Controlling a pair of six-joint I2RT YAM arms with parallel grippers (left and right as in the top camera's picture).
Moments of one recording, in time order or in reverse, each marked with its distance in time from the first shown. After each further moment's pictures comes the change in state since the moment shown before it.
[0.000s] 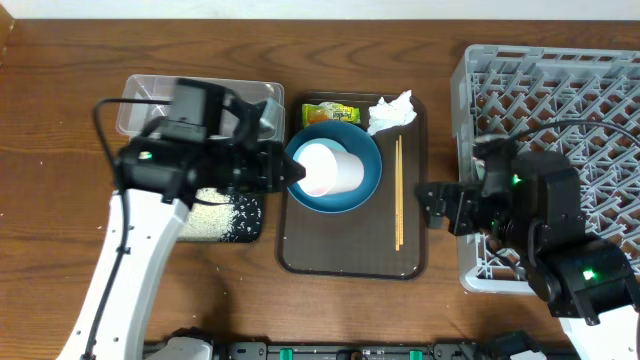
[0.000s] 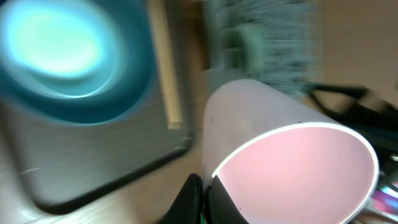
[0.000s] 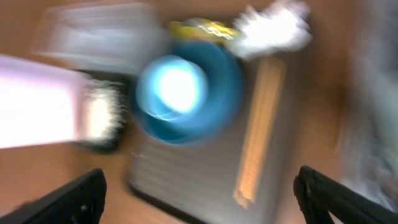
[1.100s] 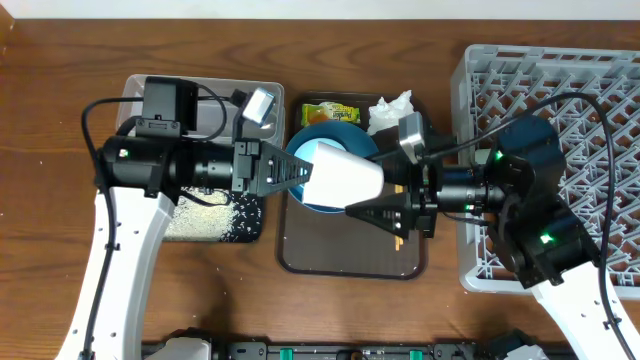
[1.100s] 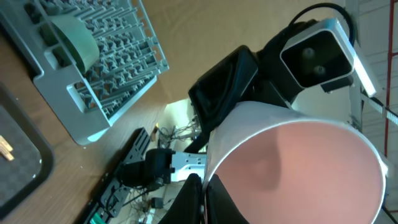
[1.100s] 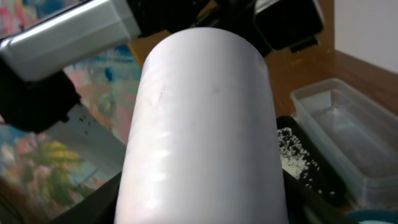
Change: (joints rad) left arm 0.086 0.005 0.000 -0.021 0.660 0.185; right arm 0.121 0.145 0.002 0.641 -0.797 -0.131
